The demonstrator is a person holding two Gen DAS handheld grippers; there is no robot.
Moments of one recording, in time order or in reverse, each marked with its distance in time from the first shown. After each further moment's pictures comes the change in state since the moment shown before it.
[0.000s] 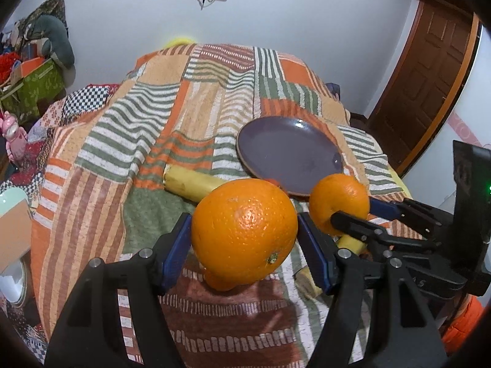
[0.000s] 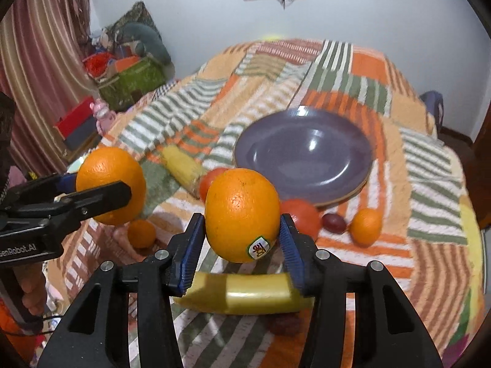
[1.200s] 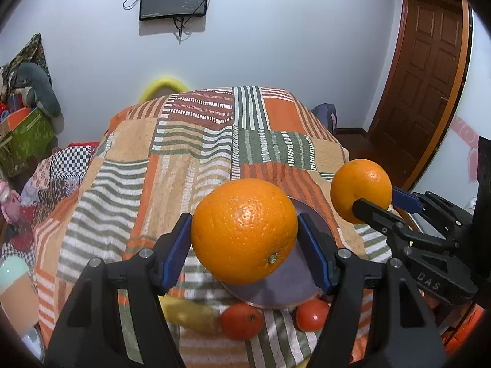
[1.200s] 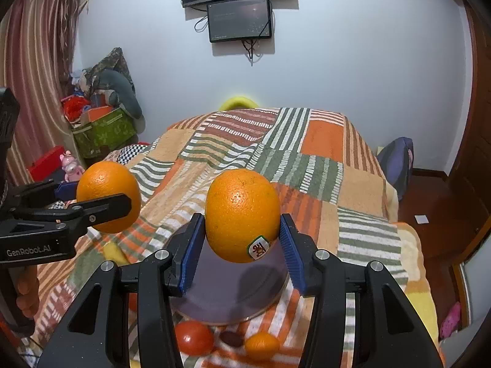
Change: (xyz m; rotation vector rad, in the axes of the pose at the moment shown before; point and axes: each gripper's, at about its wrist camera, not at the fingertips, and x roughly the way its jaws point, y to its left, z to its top) left arm 0.056 -0.052 0.121 0.113 -0.102 0.028; right arm -0.011 -0.069 0.080 -0.018 -0.235 -0.134
